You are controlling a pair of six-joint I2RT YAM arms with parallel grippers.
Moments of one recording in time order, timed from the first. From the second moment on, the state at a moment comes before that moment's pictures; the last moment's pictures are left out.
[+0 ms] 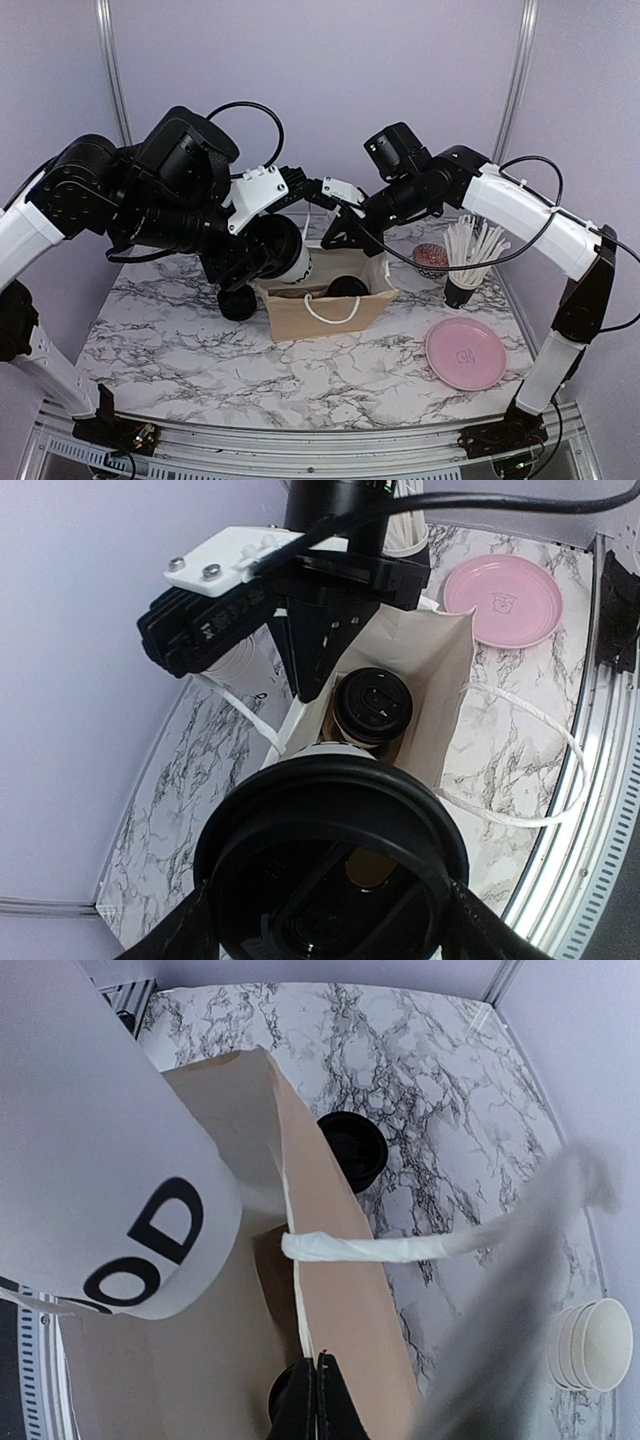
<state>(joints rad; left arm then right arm) -1.29 1.51 1.94 -1.21 -0.42 0.11 0.80 1.74 1.85 -0.94 -0.44 -0.56</state>
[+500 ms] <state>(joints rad) -1.35 1.58 1.82 -1.19 -0.47 0.13 0.80 1.65 1.78 -0.93 -0.58 -0.47</state>
